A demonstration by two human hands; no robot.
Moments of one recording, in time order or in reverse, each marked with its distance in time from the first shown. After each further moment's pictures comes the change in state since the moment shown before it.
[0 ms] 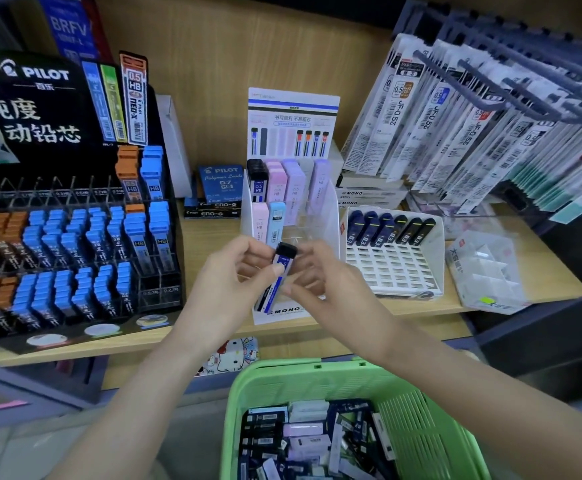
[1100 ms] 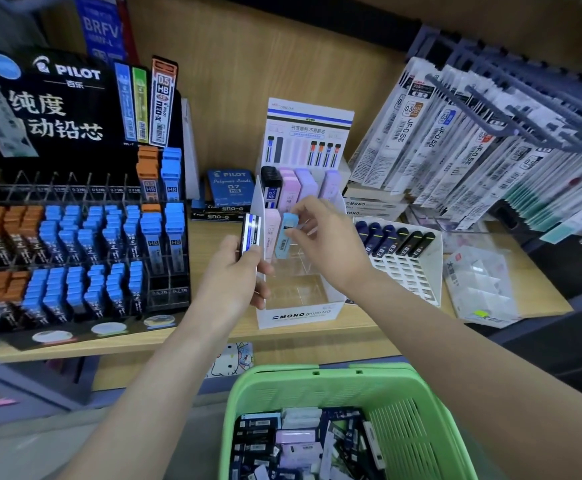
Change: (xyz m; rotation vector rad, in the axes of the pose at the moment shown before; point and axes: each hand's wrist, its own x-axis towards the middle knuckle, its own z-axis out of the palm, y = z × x) left_hand 0.006 0.013 -0.006 -0.345 0.088 -0.336; right_hand 0.073 0.010 -0.004 -0.338 0.206 -0.028
